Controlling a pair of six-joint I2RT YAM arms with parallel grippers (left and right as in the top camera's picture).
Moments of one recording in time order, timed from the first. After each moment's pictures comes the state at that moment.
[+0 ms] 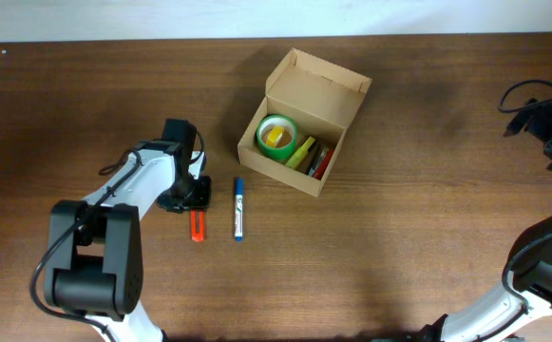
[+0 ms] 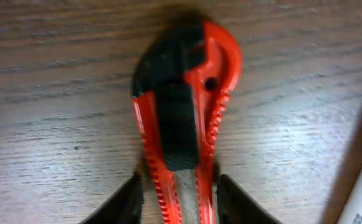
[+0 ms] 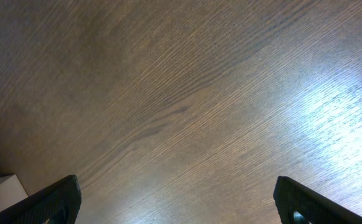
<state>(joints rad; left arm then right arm) -0.13 1.88 1.13 -0.80 0.04 -0.09 -0.55 1.98 1.97 -1.41 -0.10 0.19</state>
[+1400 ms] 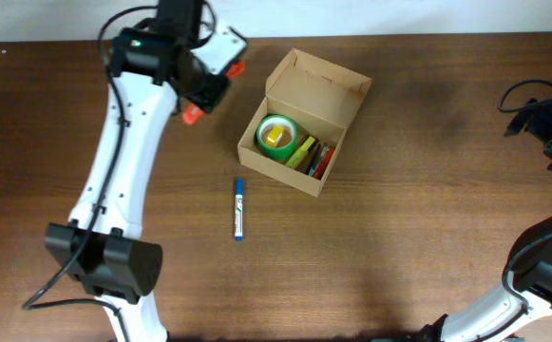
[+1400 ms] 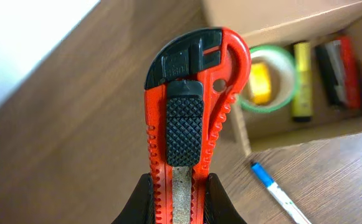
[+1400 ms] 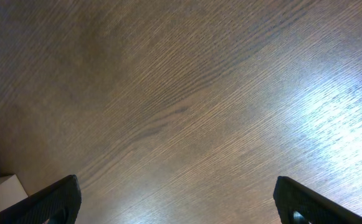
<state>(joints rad) -0.26 1.99 2.19 -1.27 0.05 0.49 -0.55 1.98 1.97 -1.41 -0.10 0.19</state>
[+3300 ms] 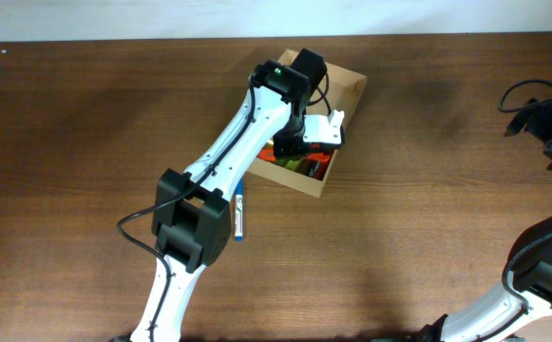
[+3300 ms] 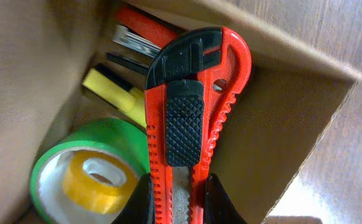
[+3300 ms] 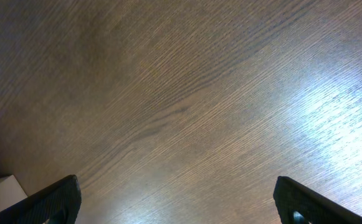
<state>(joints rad) -0.57 2.35 2.24 -1.36 0.12 0.98 -0.55 1.98 1.97 -1.41 -0.10 0.19</state>
